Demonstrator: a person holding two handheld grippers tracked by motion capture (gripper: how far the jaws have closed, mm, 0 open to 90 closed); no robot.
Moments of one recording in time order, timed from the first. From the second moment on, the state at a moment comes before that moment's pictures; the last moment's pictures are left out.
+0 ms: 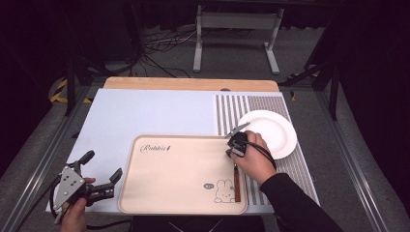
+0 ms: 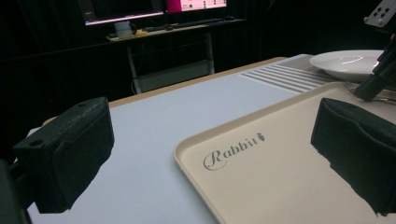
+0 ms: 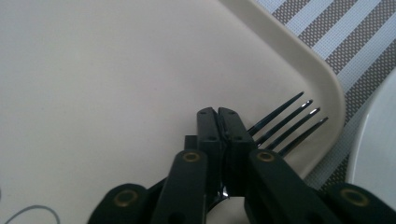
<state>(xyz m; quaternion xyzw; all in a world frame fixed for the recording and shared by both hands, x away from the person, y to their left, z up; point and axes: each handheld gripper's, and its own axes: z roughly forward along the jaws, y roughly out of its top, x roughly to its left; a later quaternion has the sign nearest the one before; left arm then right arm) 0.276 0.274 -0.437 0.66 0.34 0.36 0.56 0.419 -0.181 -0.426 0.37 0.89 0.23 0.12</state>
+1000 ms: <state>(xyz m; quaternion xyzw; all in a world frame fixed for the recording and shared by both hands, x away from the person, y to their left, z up) 0.275 0.273 -0.436 0.66 0.34 0.36 0.56 0.358 -0.242 -0.357 0.26 0.81 0.49 0.19</state>
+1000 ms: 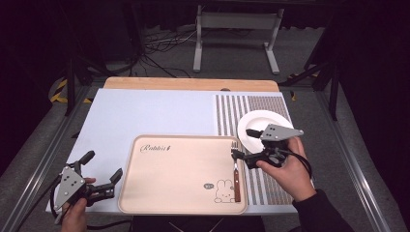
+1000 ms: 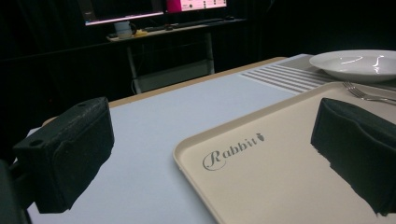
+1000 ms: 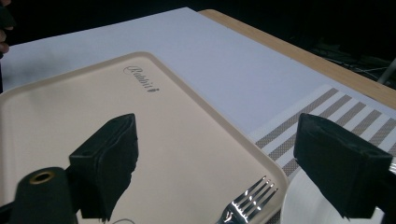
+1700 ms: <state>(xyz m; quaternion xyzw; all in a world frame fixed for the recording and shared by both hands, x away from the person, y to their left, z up) 0.275 0.271 -0.437 0.67 0.34 0.36 0.56 0.327 -0.308 -0.380 0.23 0.74 0.59 0.23</state>
